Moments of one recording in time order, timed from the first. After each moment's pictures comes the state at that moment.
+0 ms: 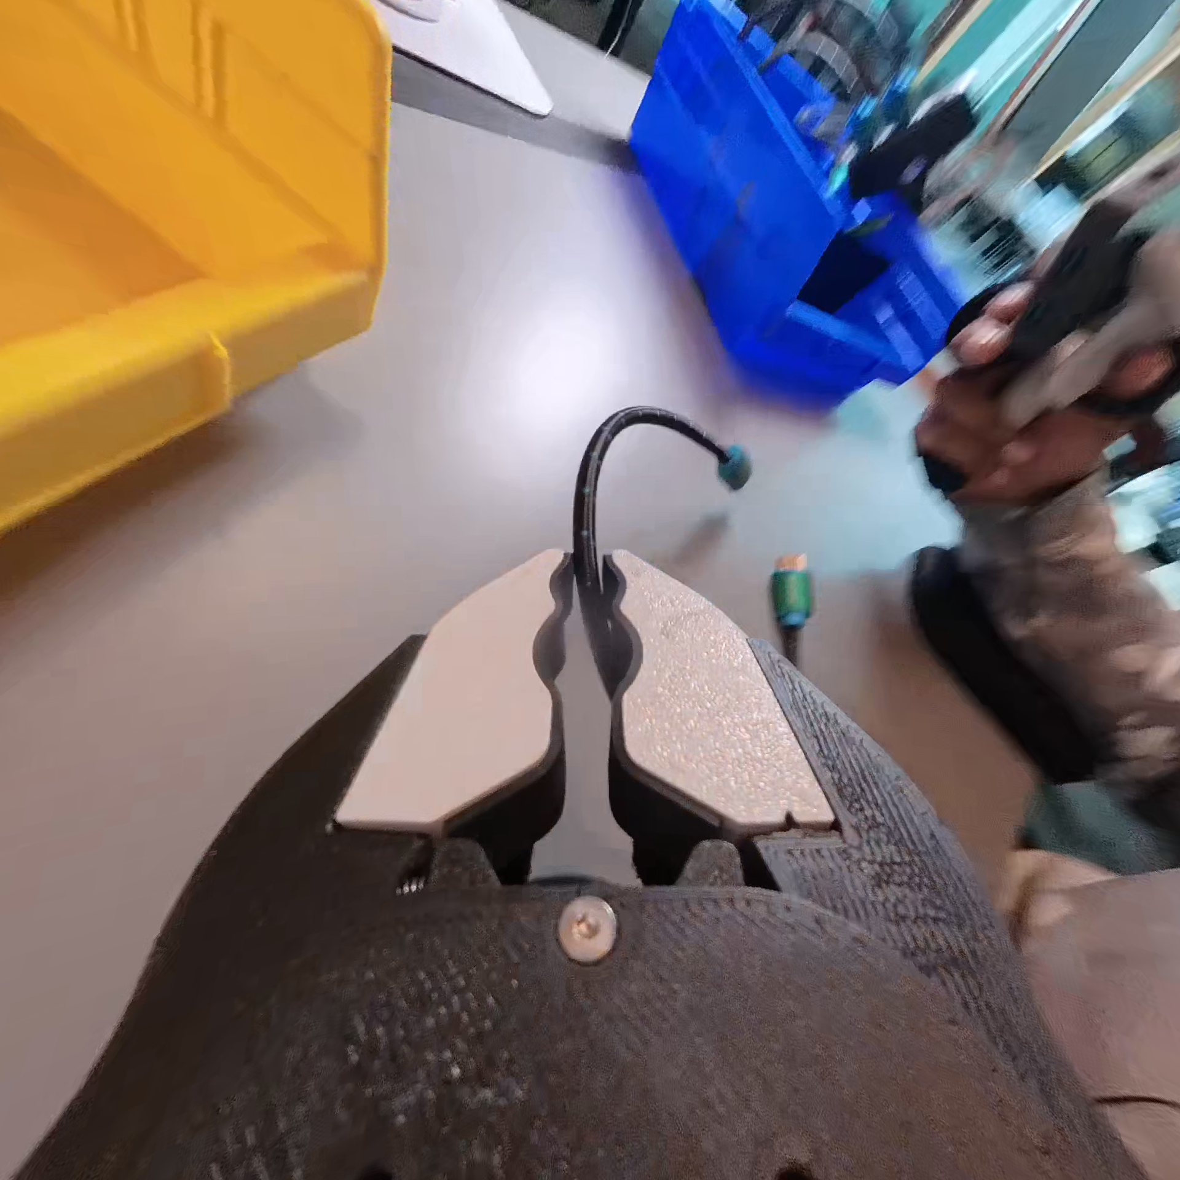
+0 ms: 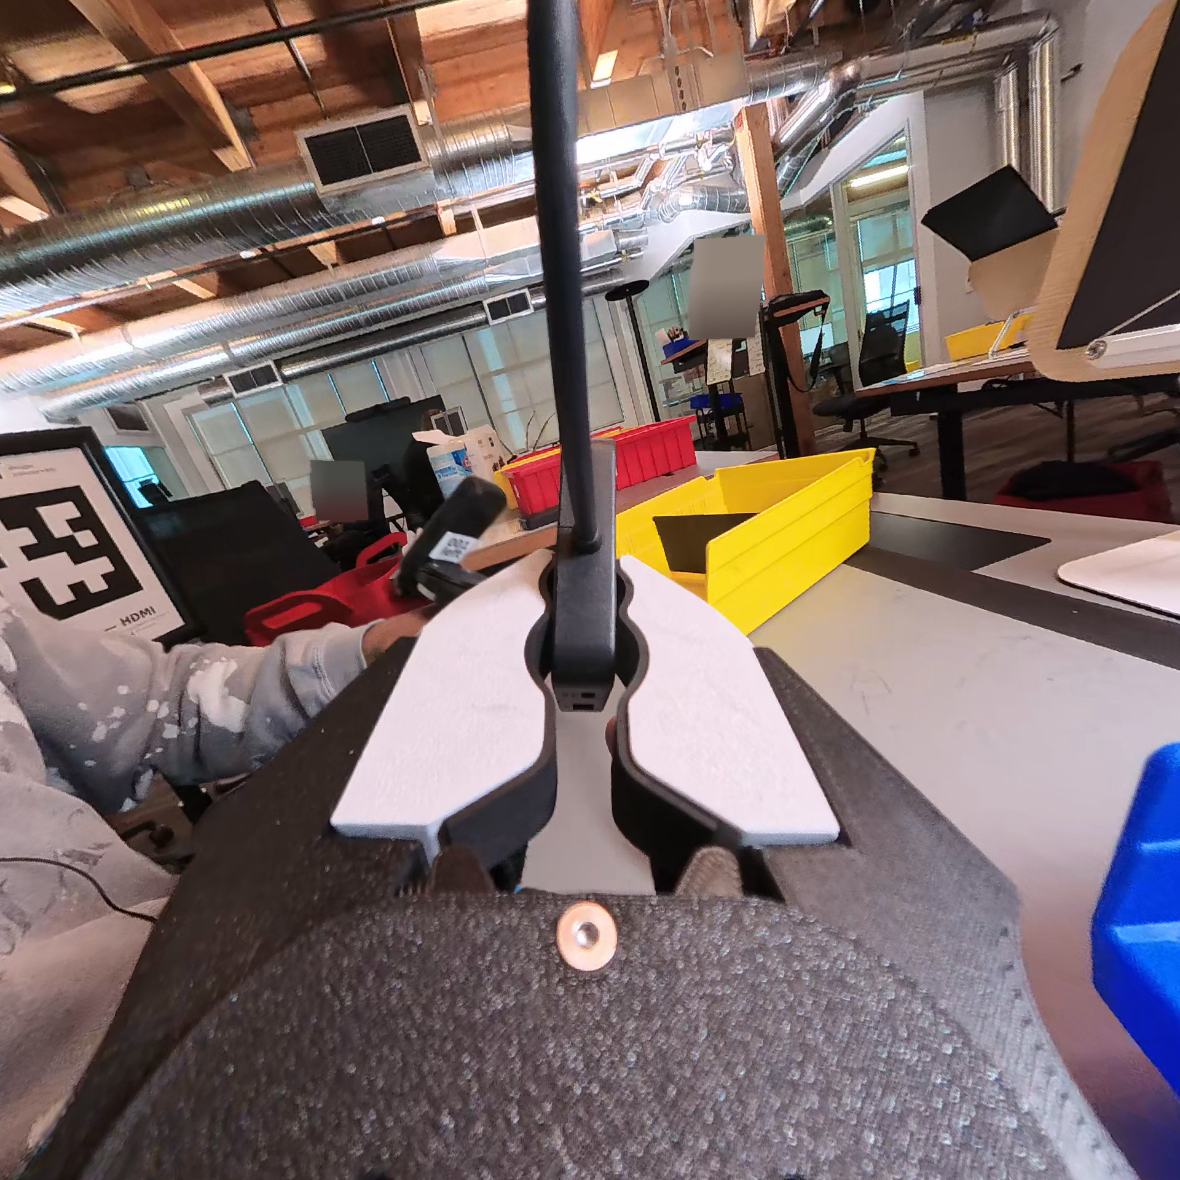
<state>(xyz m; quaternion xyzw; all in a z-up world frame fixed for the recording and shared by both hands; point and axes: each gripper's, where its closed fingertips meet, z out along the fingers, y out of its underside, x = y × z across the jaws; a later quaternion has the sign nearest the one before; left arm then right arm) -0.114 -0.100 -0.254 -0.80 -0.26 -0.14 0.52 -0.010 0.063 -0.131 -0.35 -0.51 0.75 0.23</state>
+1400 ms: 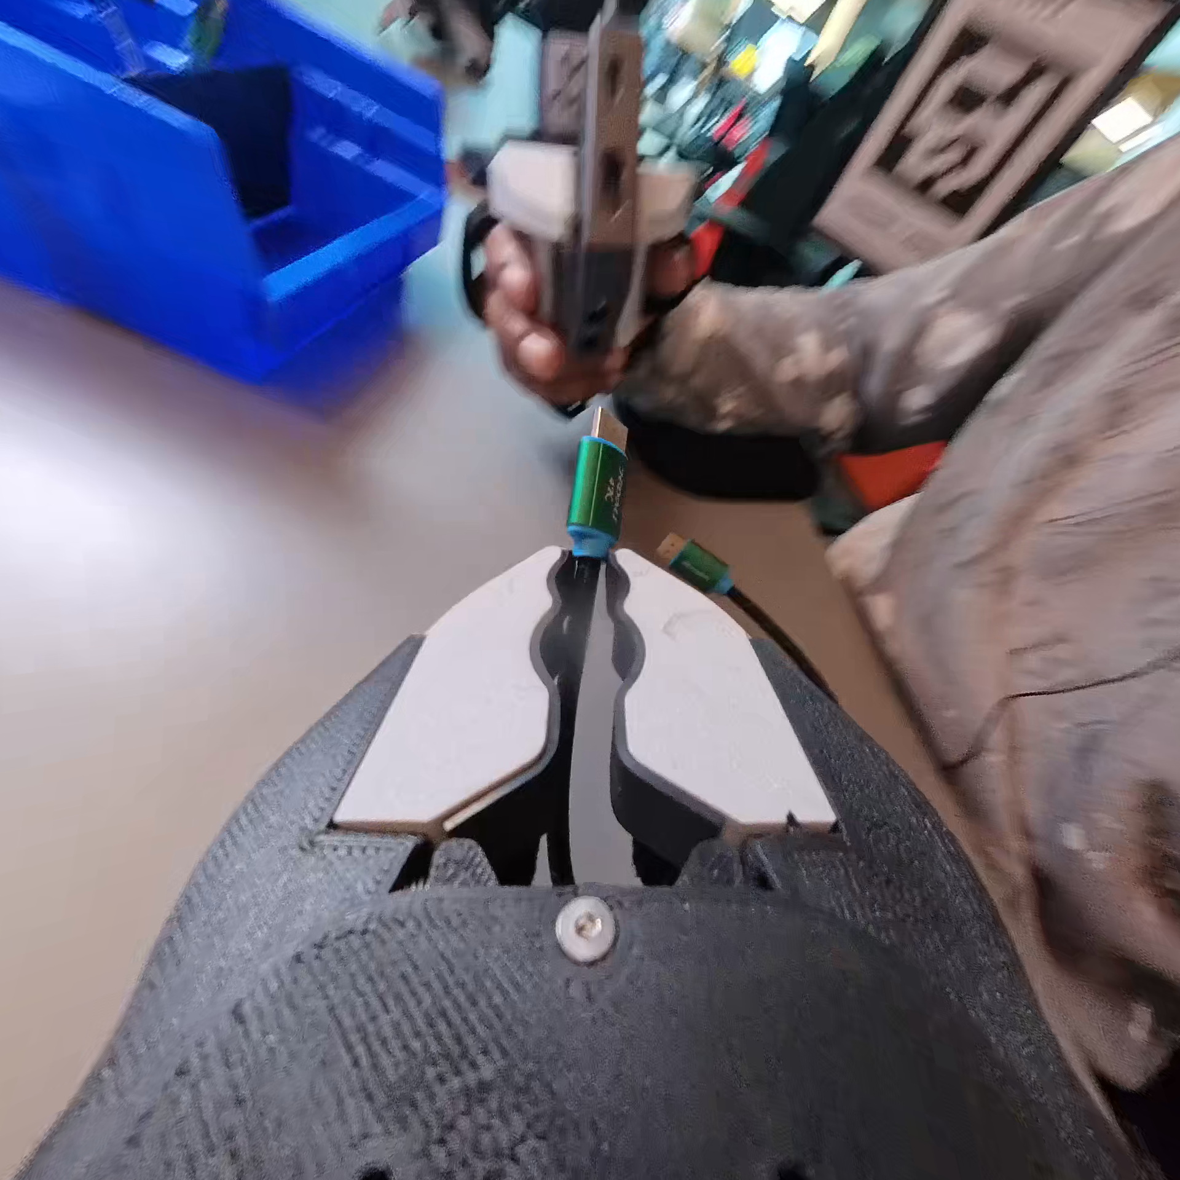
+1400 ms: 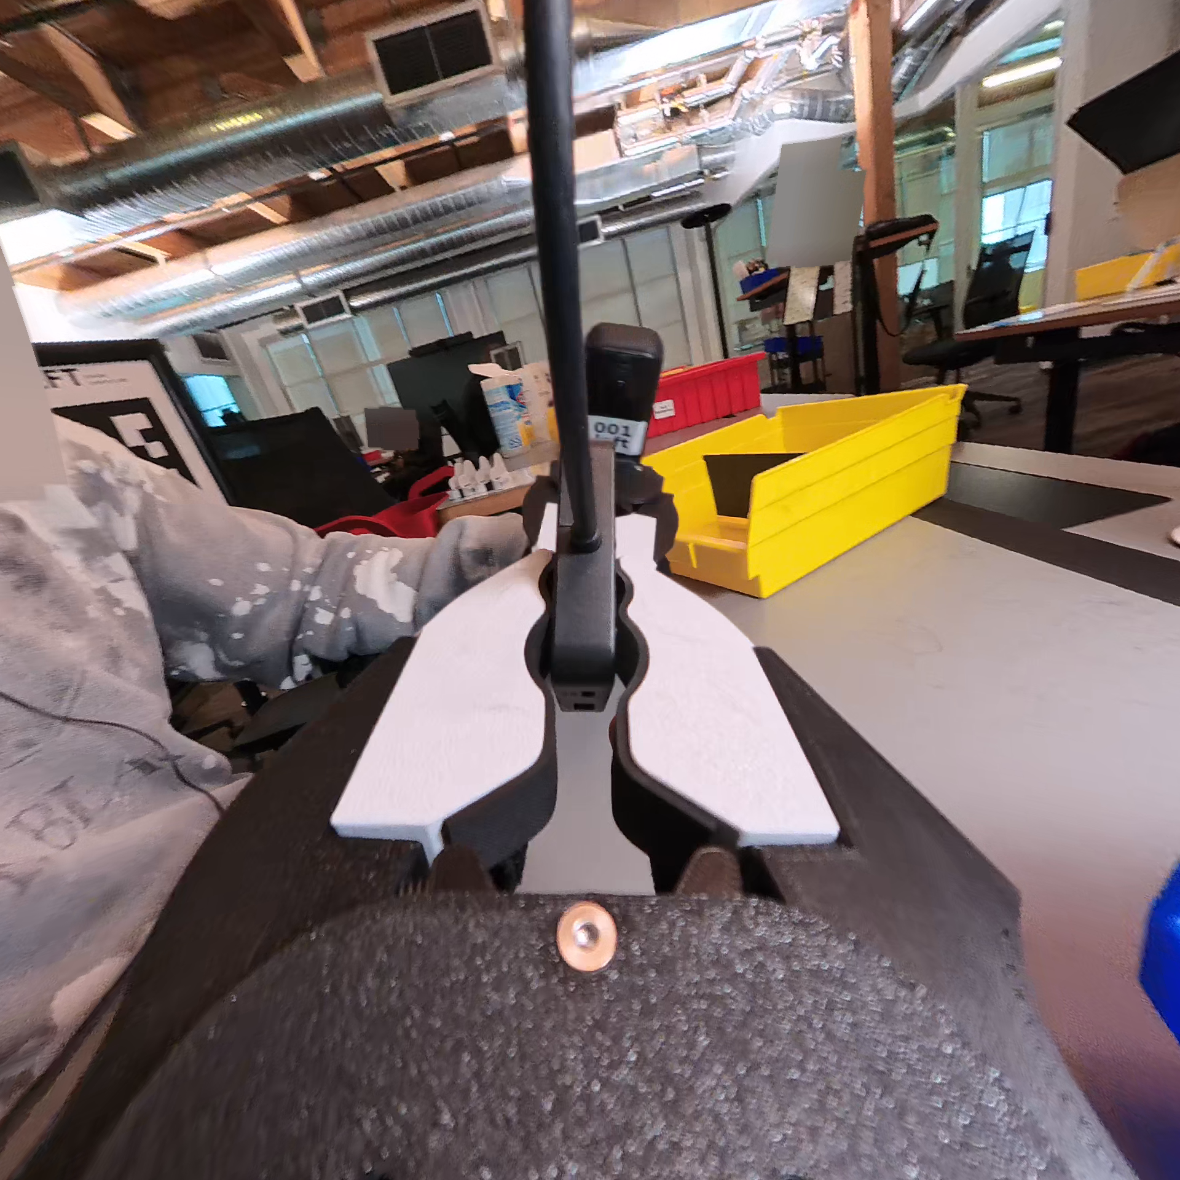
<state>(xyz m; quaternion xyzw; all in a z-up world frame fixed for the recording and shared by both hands) -0.031 -0.007 -0.225 -0.78 0.19 -0.36 0.48 -0.007 0.051 -0.163 -0.31 -0.56 0.75 0.18</state>
